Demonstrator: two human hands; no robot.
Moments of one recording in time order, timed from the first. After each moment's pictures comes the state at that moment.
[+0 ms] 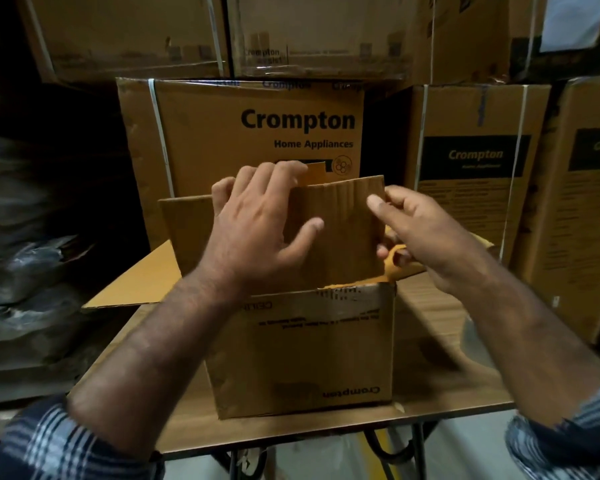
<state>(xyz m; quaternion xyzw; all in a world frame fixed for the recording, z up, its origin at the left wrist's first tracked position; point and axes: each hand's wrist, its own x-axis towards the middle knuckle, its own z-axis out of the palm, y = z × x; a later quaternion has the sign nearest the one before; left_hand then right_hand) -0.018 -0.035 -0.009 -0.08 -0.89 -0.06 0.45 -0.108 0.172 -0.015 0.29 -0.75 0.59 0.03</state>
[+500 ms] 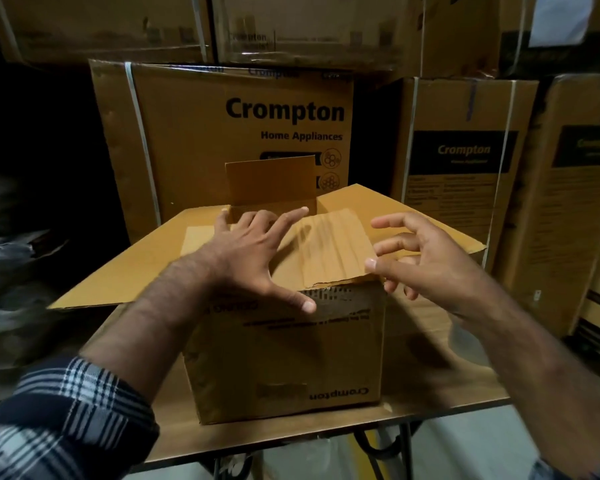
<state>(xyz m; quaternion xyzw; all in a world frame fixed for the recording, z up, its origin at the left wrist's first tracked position) -0.081 -0.073 -0.031 -0.05 -0.99 0.06 0.10 -0.115 0.199 -0.051 0.27 -0.80 0.53 0.07</state>
